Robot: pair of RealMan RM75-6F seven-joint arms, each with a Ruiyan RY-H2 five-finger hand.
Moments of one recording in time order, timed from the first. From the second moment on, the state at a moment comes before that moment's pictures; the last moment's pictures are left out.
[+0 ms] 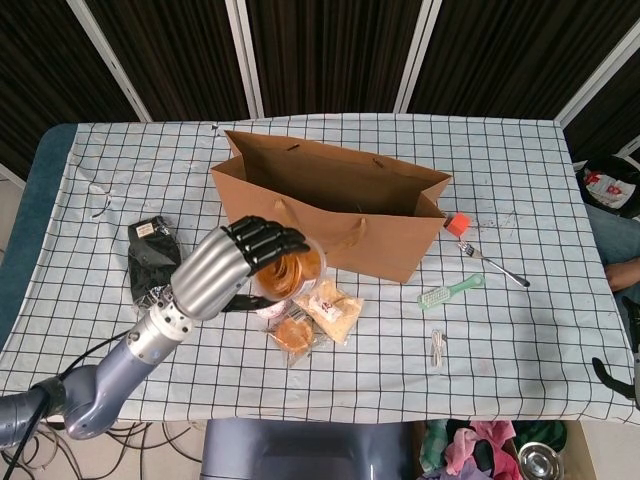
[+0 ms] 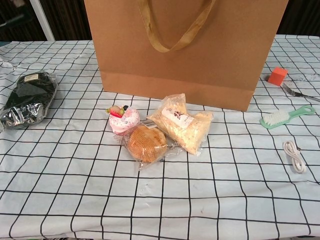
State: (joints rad) left arm -0.79 -1.27 -0.34 -1.86 1.61 1.24 0.08; right arm -0.01 -1.08 0.12 -1.56 -1.33 1.48 0.03
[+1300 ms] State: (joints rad) left arm -1.15 -1.48 -0.49 -1.40 1.12 0.95 0.24; right arm -0.02 -1.08 0.13 -1.53 -1.29 1.46 0.04
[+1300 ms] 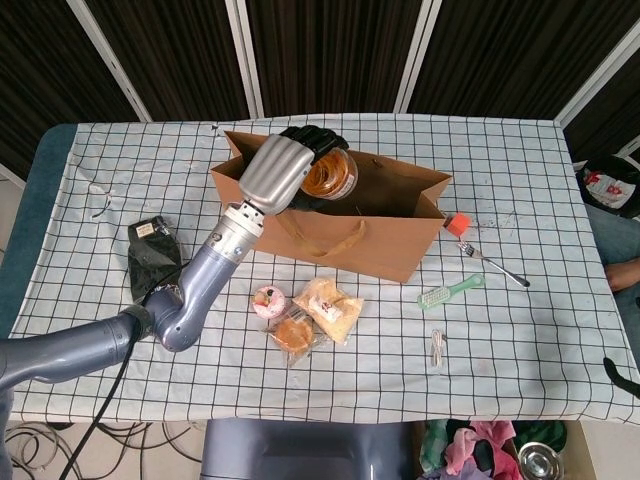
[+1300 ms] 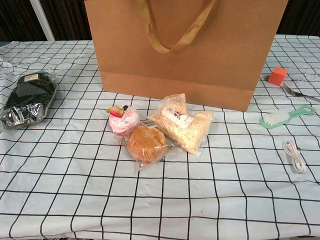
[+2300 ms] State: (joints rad) left arm -0.73 -1.06 -0.33 -1.90 1.39 1.30 0.17; right arm -0.02 -1.08 0.13 -1.54 -1.30 1.47 0.04
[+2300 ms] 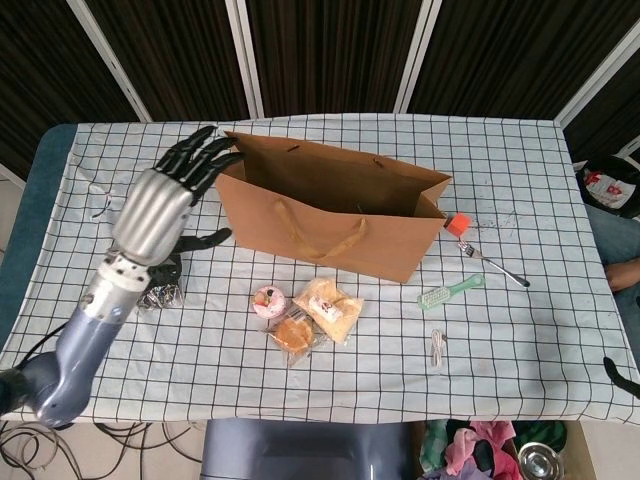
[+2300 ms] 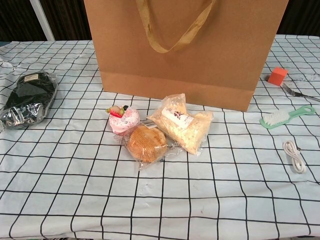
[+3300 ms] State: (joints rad) left arm -0.66 -1.26 -0.05 -1.61 1.45 0.96 0.15; right arm -0.02 -1.08 0.13 -1.54 -1.30 1.47 0.03
